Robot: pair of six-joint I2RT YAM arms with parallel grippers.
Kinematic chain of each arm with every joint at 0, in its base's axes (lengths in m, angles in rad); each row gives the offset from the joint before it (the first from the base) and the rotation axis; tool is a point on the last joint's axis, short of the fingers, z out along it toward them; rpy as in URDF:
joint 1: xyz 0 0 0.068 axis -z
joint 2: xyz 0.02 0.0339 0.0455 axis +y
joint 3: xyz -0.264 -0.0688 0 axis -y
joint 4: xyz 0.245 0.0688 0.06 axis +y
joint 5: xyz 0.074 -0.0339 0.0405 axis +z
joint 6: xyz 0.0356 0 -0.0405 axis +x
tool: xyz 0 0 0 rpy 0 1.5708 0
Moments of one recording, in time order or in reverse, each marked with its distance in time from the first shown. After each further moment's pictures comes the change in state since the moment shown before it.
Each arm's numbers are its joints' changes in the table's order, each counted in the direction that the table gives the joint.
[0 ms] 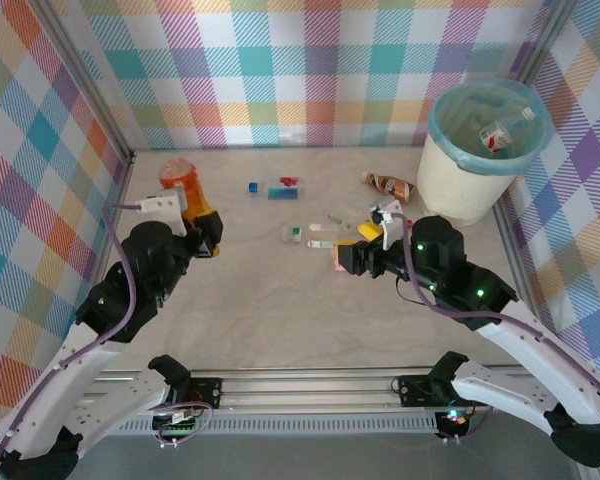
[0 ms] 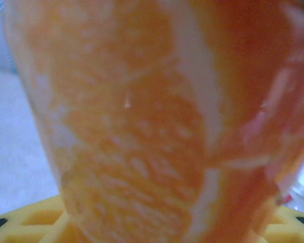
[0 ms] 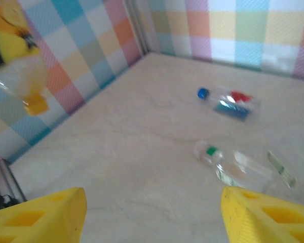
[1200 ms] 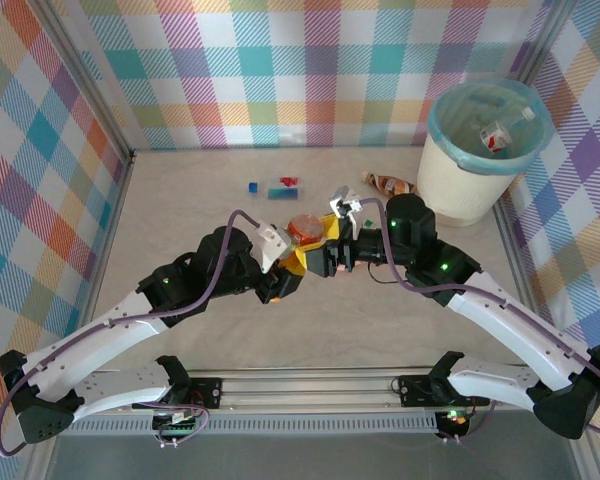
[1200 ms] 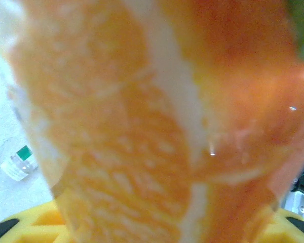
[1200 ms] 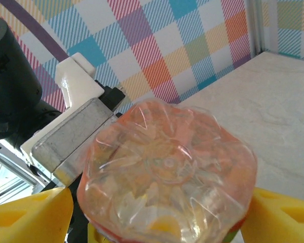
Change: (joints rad) left arm 0.269 0.241 -0.012 -0.028 -0.501 0.264; right arm 0.002 0.227 0.063 -0.216 0.439 0.047
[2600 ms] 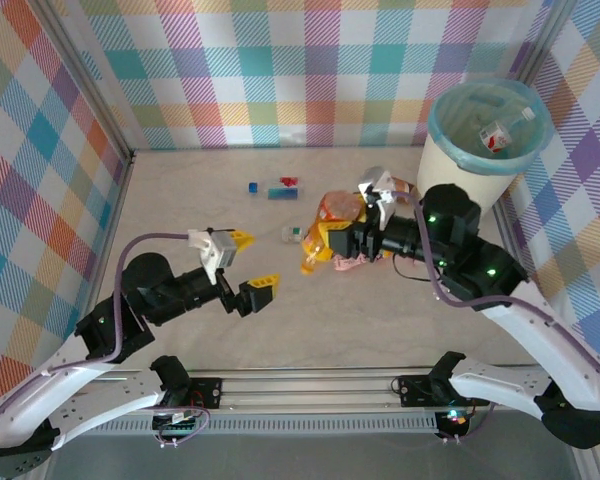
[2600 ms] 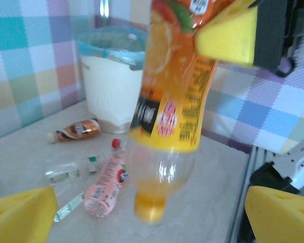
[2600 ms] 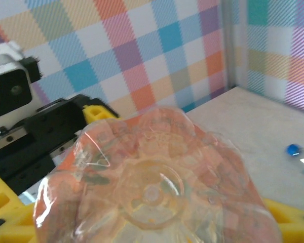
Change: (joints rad) left arm 0.006 -0.346 -0.080 -0.143 0.031 -0.060; right arm -0.011 -0.077 0.266 0.267 -0.269 -0.181
